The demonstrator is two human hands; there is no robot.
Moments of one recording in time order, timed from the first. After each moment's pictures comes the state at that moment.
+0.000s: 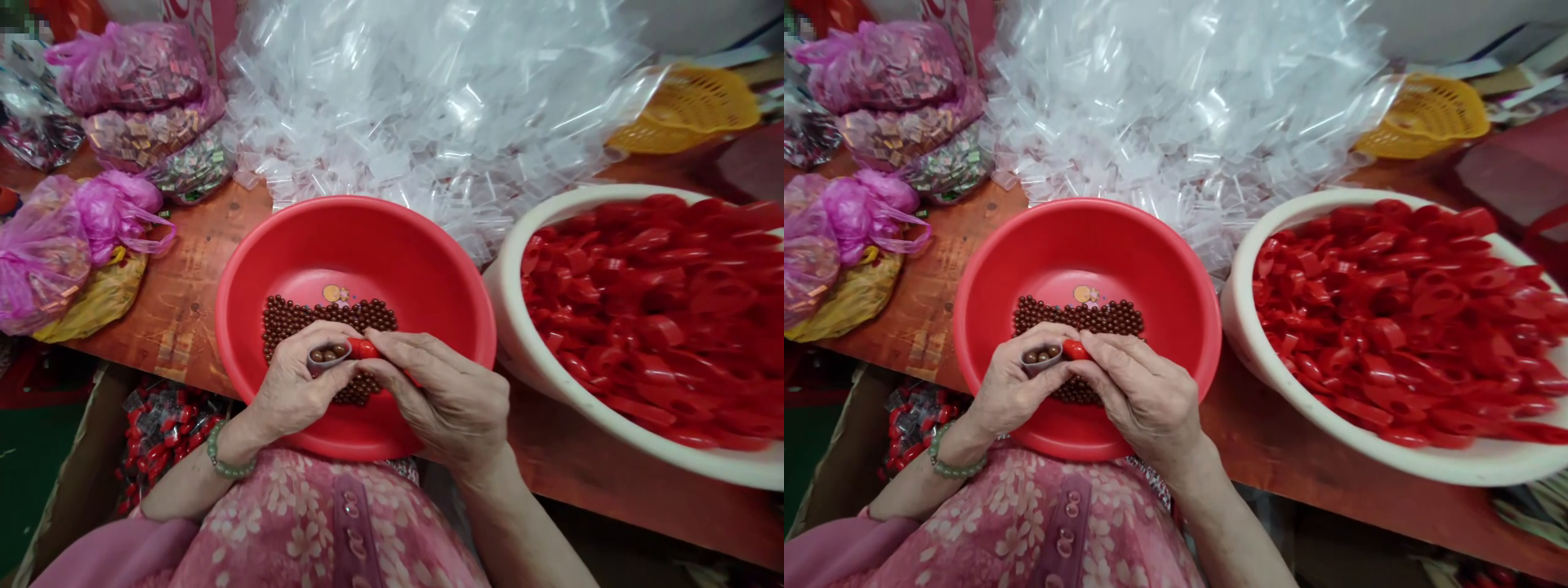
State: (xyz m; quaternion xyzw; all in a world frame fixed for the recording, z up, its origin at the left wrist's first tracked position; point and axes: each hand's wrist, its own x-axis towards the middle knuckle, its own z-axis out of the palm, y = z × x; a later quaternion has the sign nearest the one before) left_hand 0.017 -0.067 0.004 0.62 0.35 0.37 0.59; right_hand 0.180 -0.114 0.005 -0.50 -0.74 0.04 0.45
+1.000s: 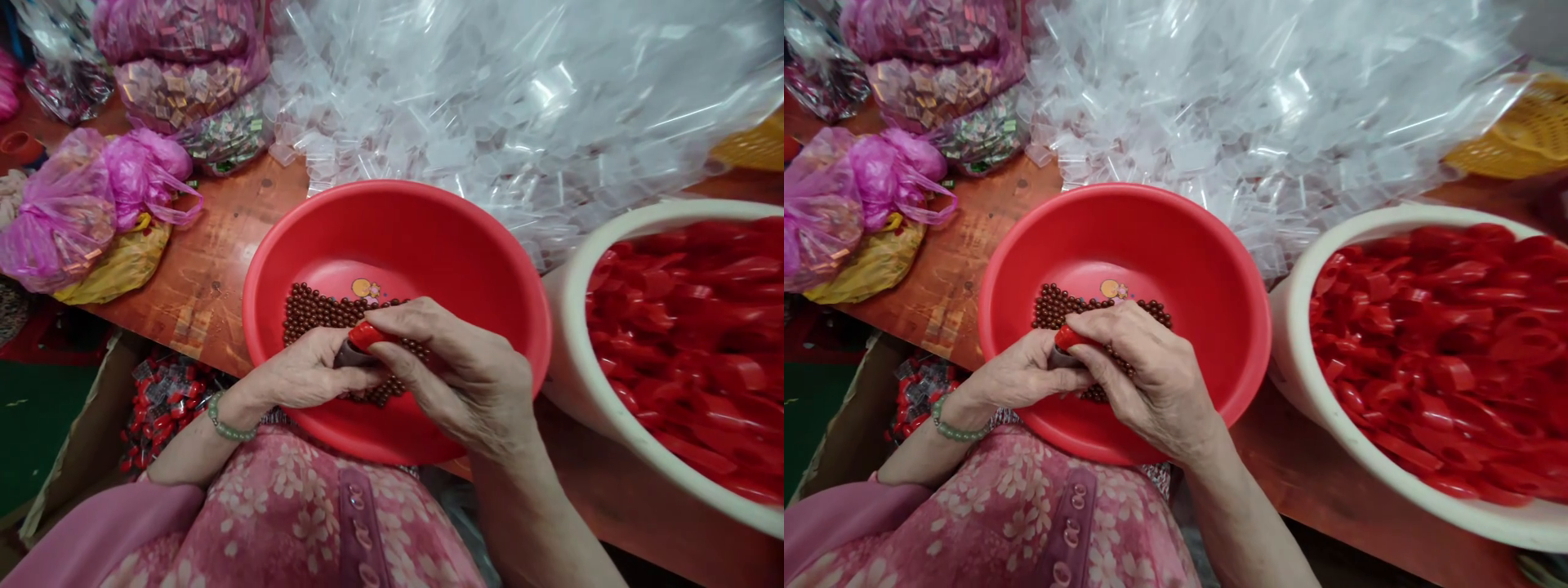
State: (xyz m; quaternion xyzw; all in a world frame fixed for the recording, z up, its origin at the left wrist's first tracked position) left_hand -0.002 -0.053 -0.001 0.49 0.26 0.20 0.81; right_hand 0.166 -0.084 0.016 -0.43 -0.73 0.25 0.46
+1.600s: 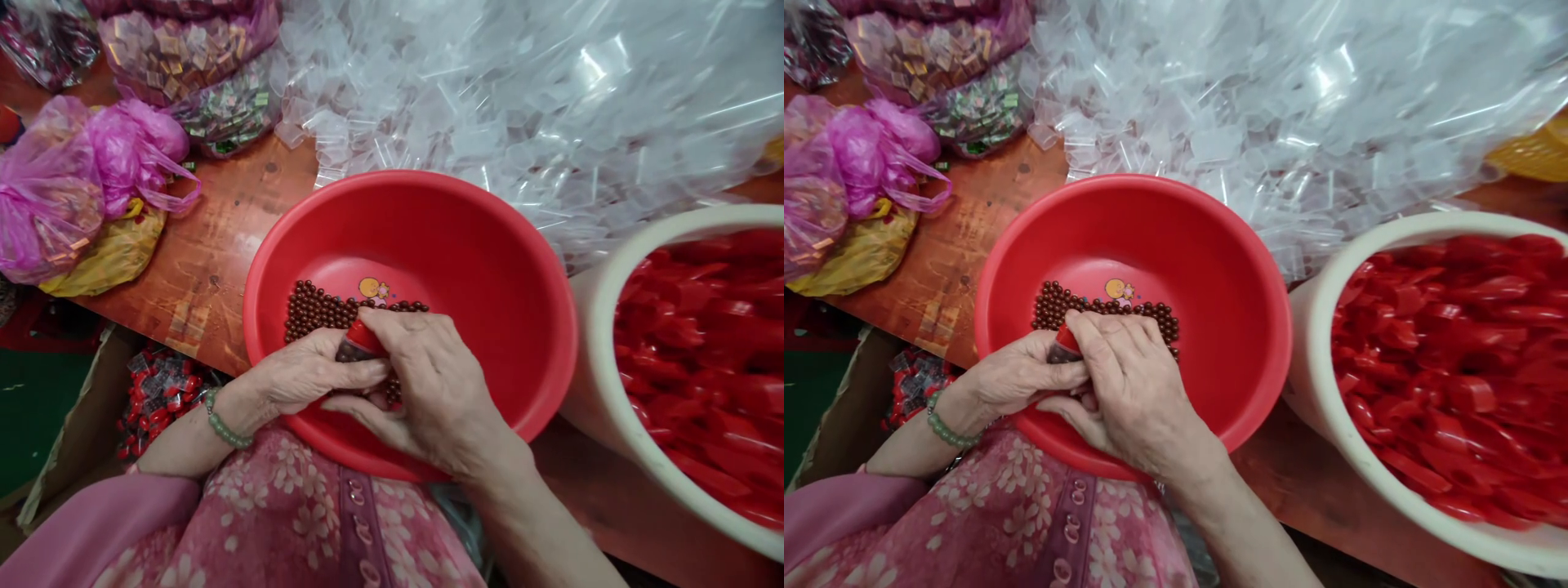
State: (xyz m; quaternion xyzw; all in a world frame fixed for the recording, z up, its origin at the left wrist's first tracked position) left_hand -0.003 -0.049 -0.009 0.28 0.26 0.18 0.91; right_hand 0.159 -0.083 0.006 -0.44 -0.85 0.06 0.30
